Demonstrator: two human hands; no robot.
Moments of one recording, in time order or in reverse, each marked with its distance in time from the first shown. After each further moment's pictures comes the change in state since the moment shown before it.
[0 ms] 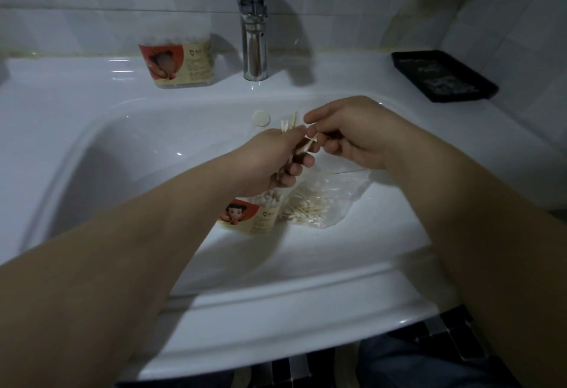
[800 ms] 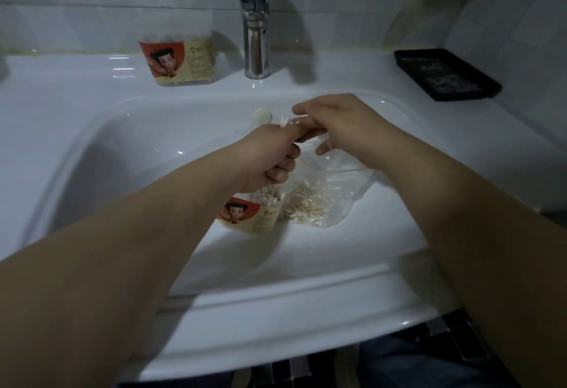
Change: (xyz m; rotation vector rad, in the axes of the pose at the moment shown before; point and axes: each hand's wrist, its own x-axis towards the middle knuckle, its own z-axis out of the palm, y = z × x) left_hand 0.001 0.006 -0.003 0.013 0.031 -0.042; right_hand 0.001 0.003 0.007 -0.314 -0.031 -0.216
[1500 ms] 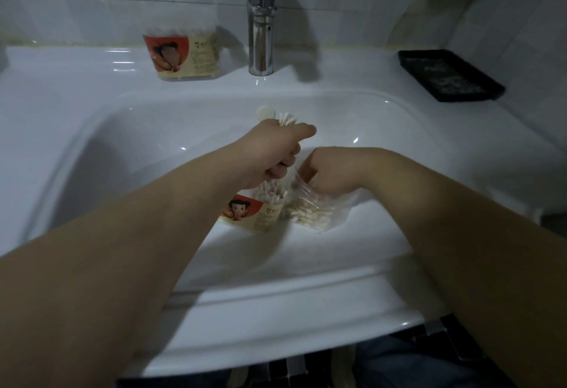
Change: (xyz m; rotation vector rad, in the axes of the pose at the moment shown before) left_hand 0.001 -0.001 -0.003 0.057 0.101 0.038; right_hand -0.005 0.020 0.022 -0.921 -0.496 0.167
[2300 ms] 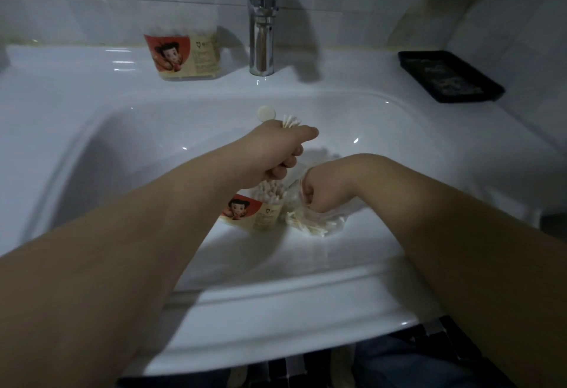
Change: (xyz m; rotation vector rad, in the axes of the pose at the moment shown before) left_hand 0.000 -0.001 -0.002 0.080 -0.006 0.006; right_hand 0.001 -0.012 0.008 -0.198 -0.184 -0.010
